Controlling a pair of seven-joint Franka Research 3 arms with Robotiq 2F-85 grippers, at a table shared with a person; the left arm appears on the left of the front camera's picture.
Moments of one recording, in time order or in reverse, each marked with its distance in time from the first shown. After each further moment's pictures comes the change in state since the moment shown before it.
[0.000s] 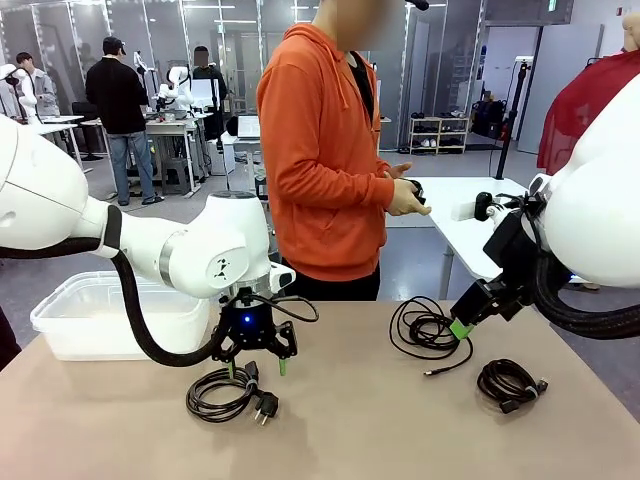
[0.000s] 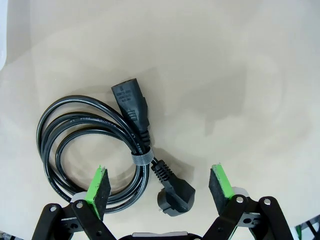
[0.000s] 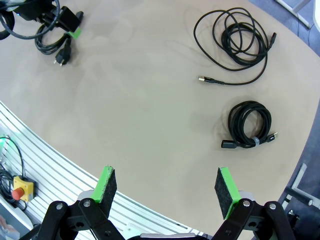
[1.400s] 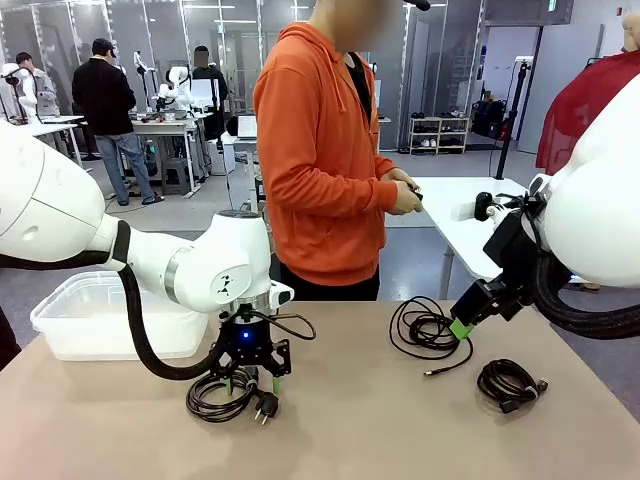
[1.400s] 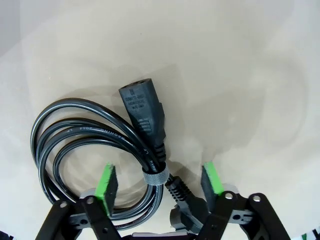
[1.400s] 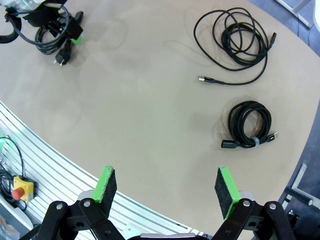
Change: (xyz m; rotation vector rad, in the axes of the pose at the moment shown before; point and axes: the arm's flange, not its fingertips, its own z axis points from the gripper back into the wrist) left arm 0.002 0.007 -0.031 0.041 0.040 0.012; right arm 0.000 0.000 0.000 0.000 0.000 0.000
